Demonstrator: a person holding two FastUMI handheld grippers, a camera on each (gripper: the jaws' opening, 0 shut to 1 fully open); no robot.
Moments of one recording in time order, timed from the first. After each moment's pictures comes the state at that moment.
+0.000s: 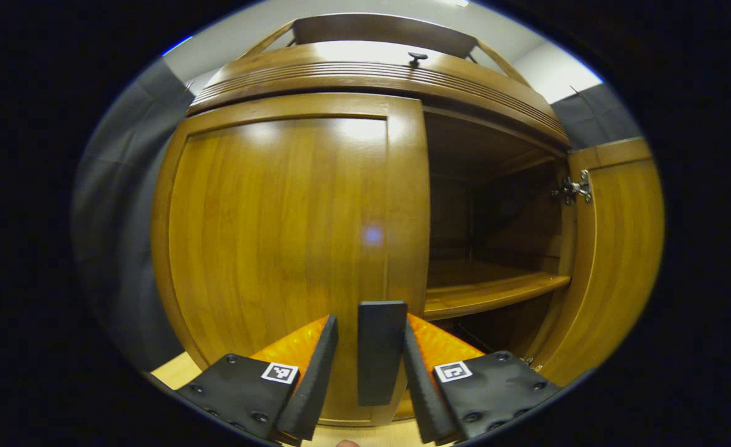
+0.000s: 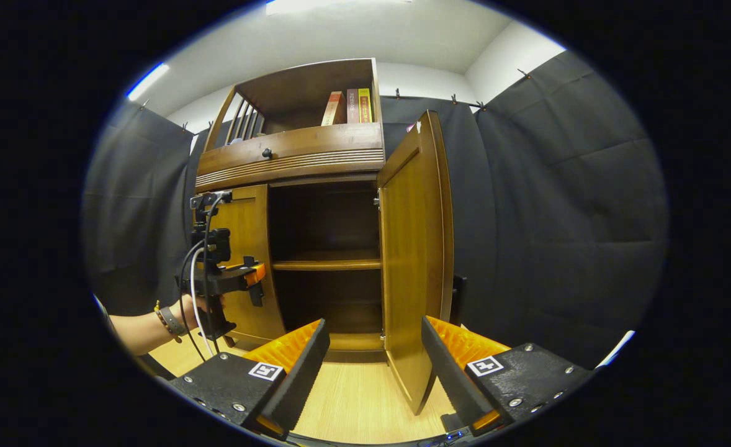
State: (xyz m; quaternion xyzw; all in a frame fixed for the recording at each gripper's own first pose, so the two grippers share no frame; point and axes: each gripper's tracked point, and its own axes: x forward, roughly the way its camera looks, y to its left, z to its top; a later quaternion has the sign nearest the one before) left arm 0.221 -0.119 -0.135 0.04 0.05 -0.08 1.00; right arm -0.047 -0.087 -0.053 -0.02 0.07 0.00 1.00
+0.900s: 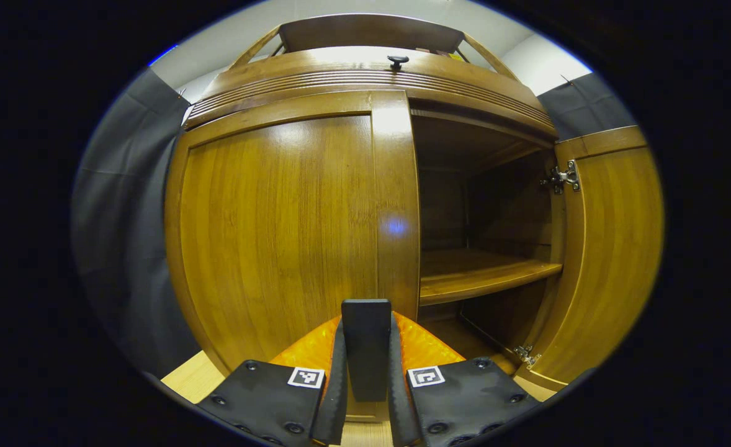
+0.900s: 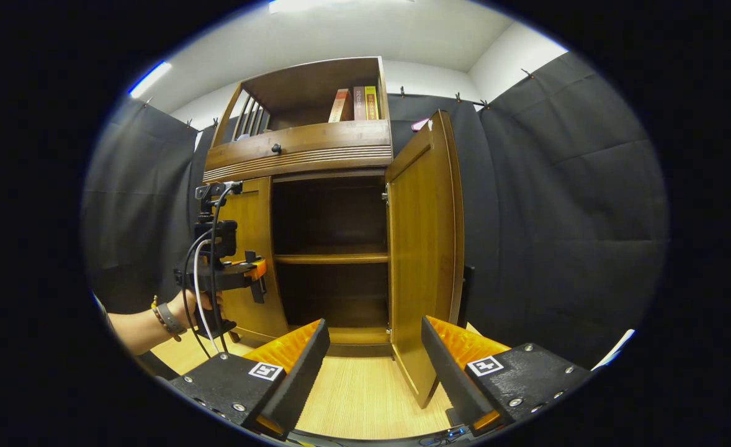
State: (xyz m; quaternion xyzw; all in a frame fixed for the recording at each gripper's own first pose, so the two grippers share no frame) left arm 0.186 -0.113 -0.131 0.04 0.07 -0.07 0.99; right arm -0.058 -0.076 -0.059 -0.03 0.08 0.01 1.00
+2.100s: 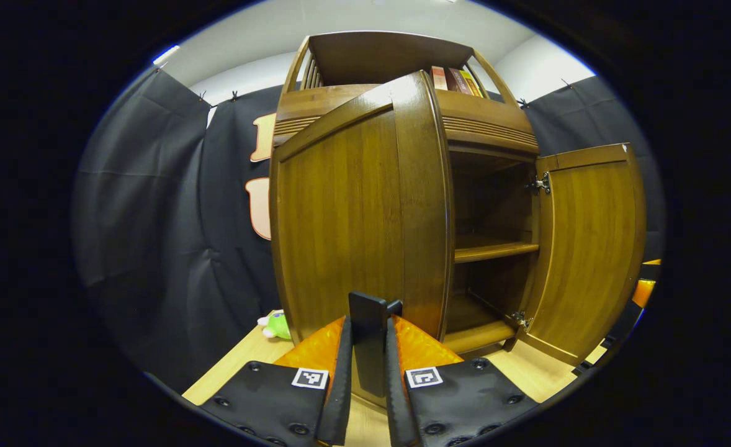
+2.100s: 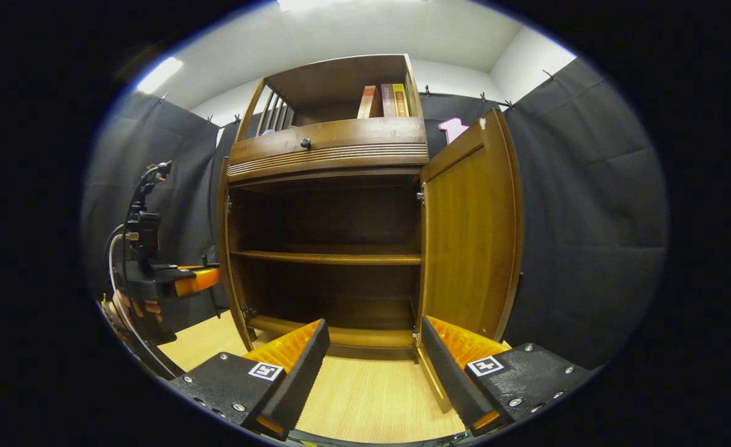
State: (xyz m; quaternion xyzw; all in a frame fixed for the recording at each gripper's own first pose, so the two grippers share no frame) left arm 0.046 -0.012 -0.103 0.04 0.10 -0.05 0.99; right arm -0.042 -0.023 -0.068 -0.04 0.09 0.07 0.99
